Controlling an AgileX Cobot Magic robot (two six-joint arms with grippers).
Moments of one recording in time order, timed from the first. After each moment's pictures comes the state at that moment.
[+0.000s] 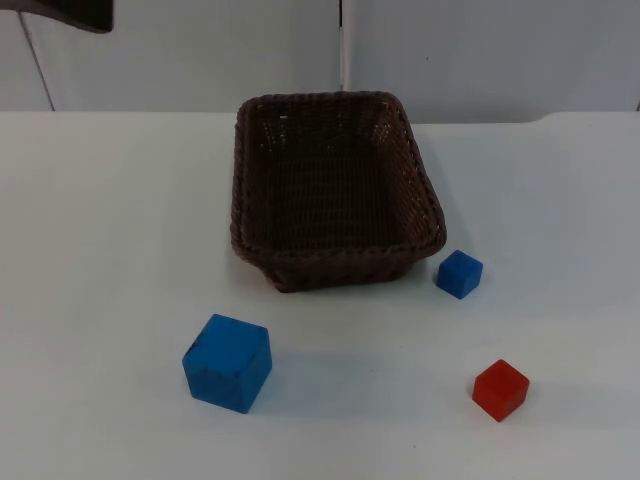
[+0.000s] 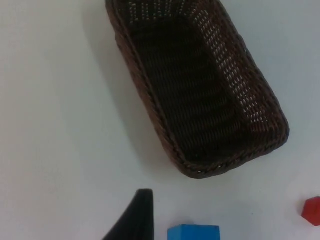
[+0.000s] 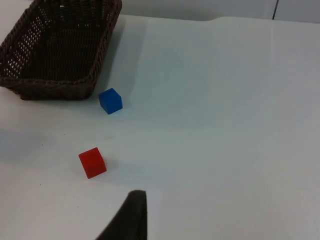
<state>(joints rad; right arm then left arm) 0.12 0.00 -0.52 0.07 1.08 -0.08 -0.03 1.23 -0.92 -0.75 0.72 0.59</state>
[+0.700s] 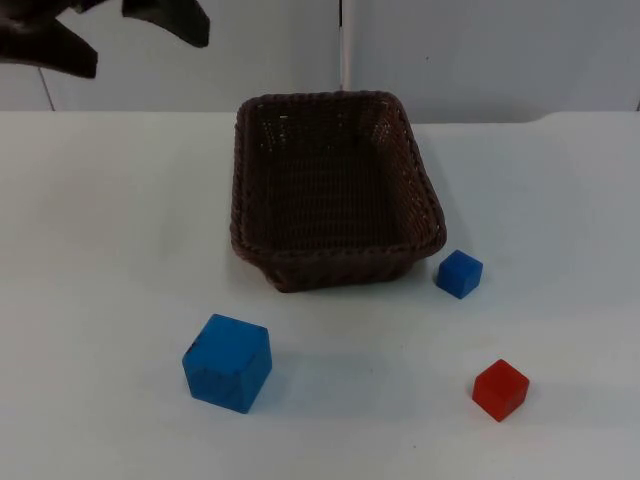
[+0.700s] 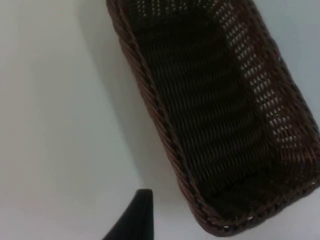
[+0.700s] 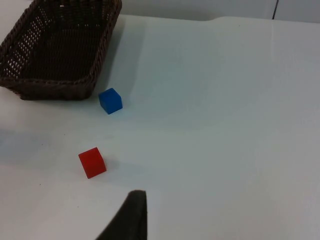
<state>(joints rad) 0.12 0.00 -0.52 0.07 1.08 -0.08 -0.12 1.65 -1.21 -0.67 0.67 0.47</state>
